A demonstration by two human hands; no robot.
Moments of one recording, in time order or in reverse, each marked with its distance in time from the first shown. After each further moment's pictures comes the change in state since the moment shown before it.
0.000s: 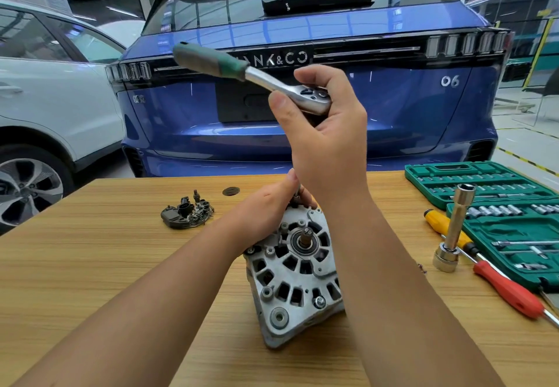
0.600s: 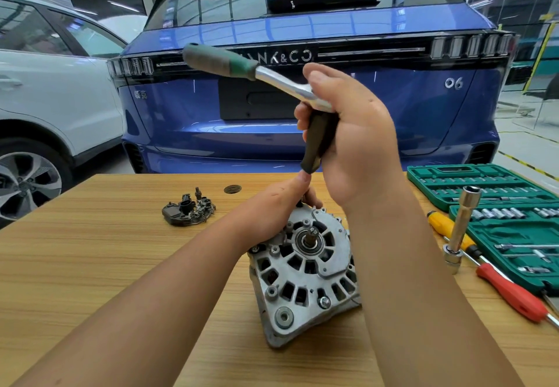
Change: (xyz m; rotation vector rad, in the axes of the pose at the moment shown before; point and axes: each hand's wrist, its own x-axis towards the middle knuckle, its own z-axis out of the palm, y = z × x) left_hand 0.006 -0.007 -0.001 0.027 -0.079 0.023; right_hand 0.010 -0.020 -0.010 0.508 -0.023 0.461
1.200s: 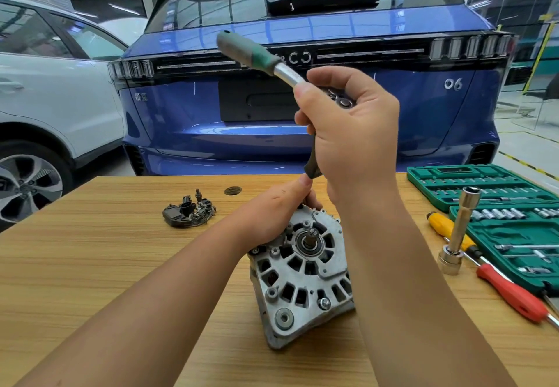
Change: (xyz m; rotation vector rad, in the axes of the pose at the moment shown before) left_hand -0.002 0.003 0.000 0.024 0.003 0.000; right_hand -0.005 0.002 0.005 -0.439 0.160 -0.291
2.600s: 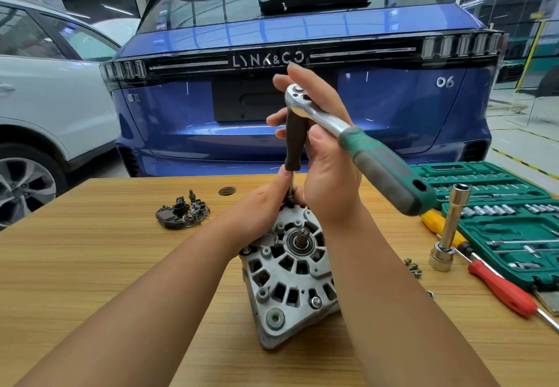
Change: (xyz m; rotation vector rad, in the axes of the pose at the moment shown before) left_hand -0.008 0.007 0.001 -0.043 0.116 -0.119; right_hand -0.012 0.040 -0.006 0.190 -0.328 -0.257
